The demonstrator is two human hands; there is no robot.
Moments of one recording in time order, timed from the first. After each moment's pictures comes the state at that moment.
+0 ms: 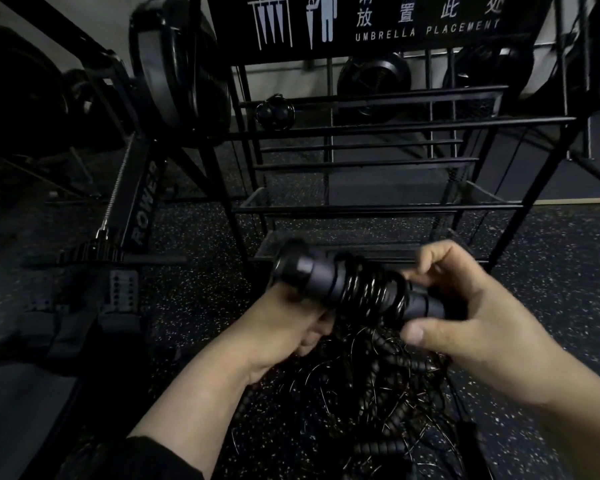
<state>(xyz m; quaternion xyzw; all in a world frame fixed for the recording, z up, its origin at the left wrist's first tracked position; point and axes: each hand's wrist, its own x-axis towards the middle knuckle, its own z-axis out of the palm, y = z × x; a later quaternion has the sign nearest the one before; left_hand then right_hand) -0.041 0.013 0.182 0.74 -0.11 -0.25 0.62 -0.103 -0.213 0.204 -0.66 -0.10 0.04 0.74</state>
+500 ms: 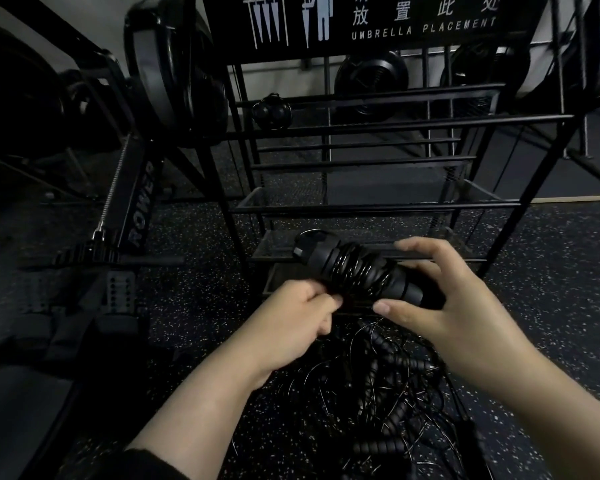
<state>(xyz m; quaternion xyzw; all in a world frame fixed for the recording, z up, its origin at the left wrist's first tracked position) -0.039 0.001 0.186 0.82 -0.10 -0.22 0.52 -0.097 -0.203 0.195 -0.83 0.00 -0.05 0.55</state>
